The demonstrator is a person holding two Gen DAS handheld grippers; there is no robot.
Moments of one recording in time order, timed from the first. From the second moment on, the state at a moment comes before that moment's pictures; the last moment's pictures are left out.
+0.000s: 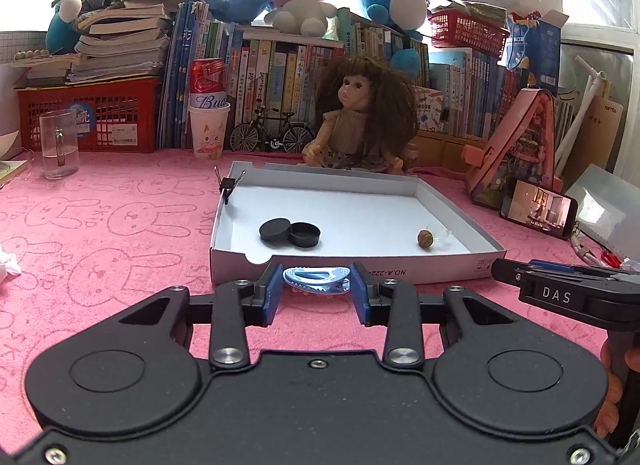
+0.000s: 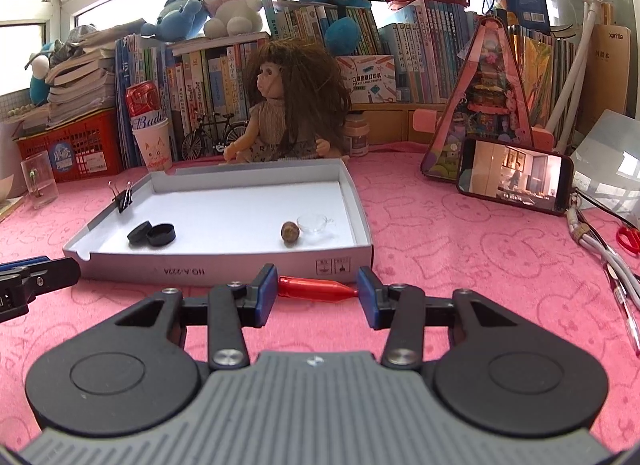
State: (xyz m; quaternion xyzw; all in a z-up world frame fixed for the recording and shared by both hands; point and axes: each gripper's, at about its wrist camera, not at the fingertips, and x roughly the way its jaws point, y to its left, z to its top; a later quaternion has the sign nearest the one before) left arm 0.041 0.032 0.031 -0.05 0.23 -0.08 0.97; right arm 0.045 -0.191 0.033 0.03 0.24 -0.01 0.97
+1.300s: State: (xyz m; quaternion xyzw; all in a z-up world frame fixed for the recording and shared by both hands) left arm 0.184 0.000 0.003 -0.08 0.31 -0.08 0.94; right arm 0.160 -0.191 0.019 0.08 0.31 0.04 0.95
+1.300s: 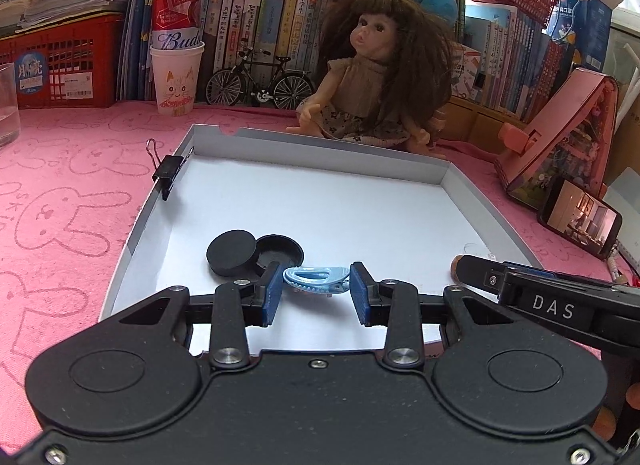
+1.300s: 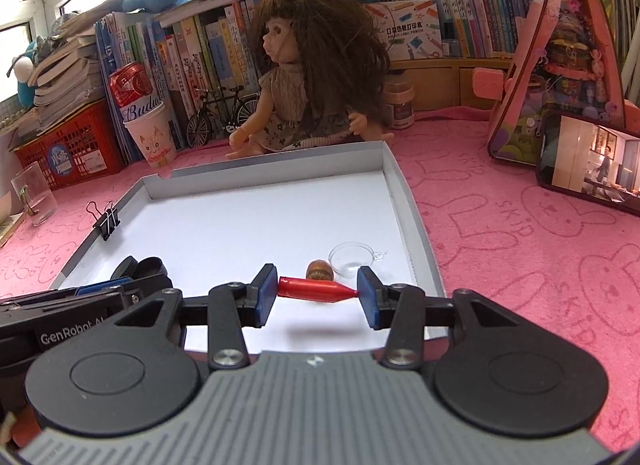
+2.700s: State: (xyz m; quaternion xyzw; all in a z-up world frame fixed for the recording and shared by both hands) left arm 0.114 0.008 0.039 -0.05 0.26 -0.11 0.96; right arm 0.106 -0.200 0.046 0.06 0.24 0.07 0.97
